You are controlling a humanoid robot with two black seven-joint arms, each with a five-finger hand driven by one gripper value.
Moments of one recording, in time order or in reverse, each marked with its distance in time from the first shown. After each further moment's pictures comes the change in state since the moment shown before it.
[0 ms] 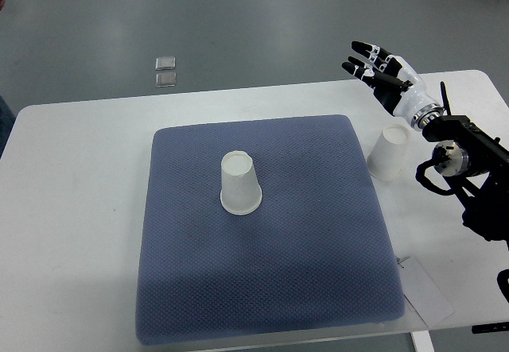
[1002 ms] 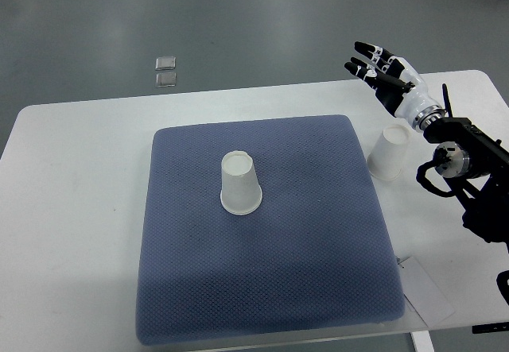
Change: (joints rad) left arm 0.001 0.000 -0.001 0.008 0.000 0.000 0.007; right arm -0.010 0.003 0.018 -0.002 0.003 -0.001 0.002
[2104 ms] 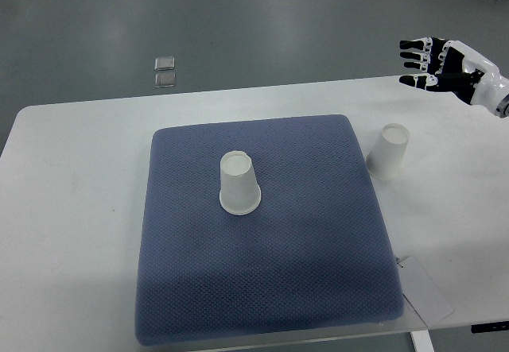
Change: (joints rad) left arm 0.000 0.000 0.000 -0.001 0.000 0.000 0.000; right arm 0.052 -0.365 -0.247 0.004 -0.236 0.250 0.192
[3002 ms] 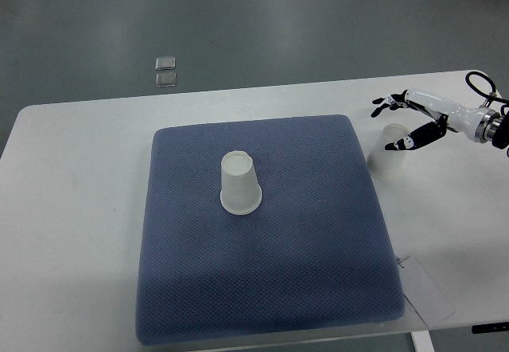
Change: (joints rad) left arm 0.000 0.000 0.000 0.000 0.000 0.000 0.000; right arm 0.008 0.030 -0.157 -0.001 -0.584 -0.192 0.114
